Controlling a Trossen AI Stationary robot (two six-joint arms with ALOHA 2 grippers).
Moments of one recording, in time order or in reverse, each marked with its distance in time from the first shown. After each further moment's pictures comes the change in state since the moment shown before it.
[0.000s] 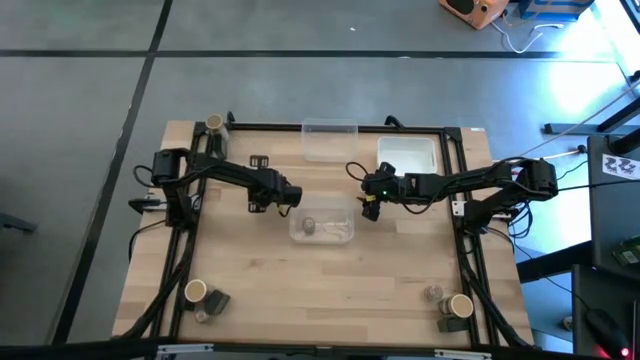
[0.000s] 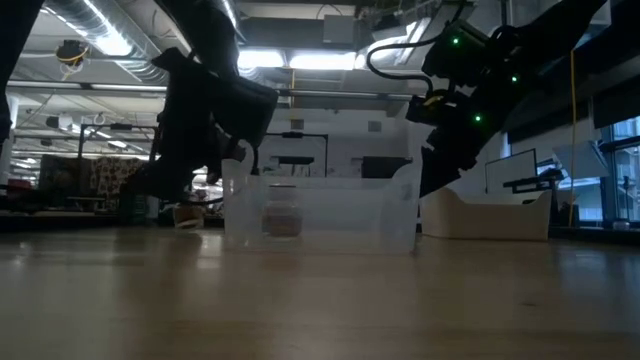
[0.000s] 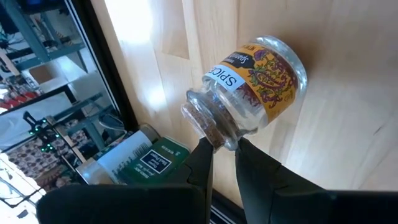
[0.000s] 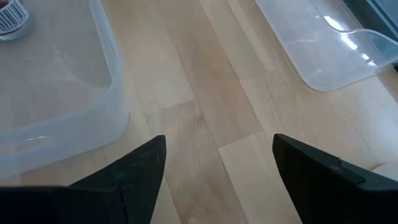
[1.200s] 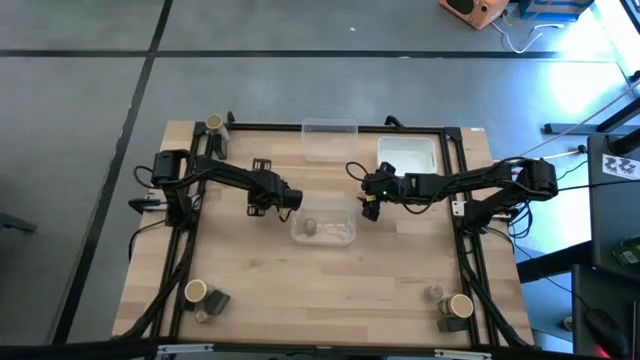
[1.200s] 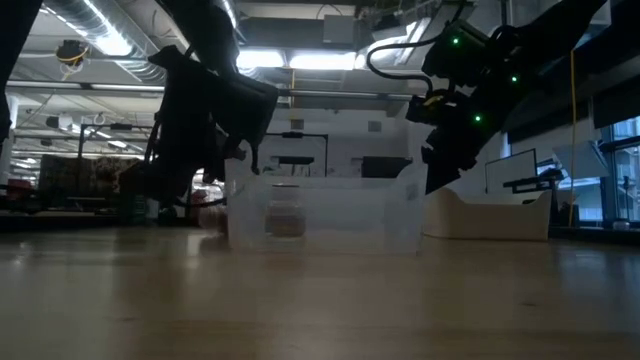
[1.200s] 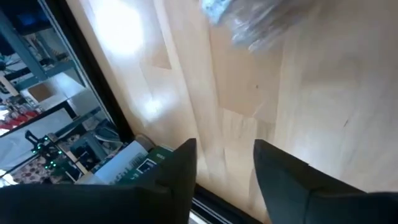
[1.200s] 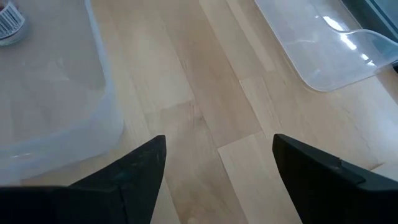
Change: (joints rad) left arm -0.027 0.002 0.003 -0.006 0.025 0.062; right arm 0.000 0.000 0.000 0.000 0.001 0.000
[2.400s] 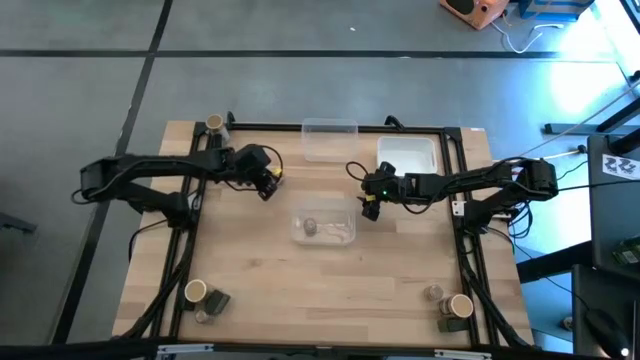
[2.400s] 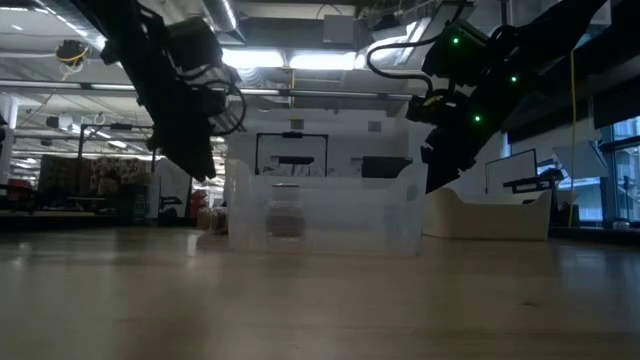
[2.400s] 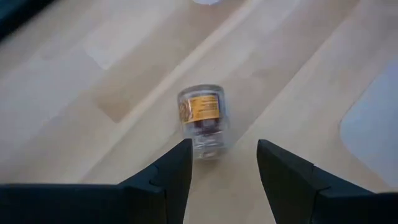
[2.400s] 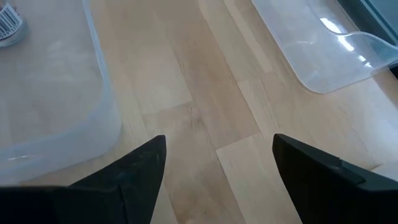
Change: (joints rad) left arm 0.292 -0.602 -0.378 0.678 0.533 -0.330; right arm 0.000 0.000 0.000 0.004 0.008 -0.003
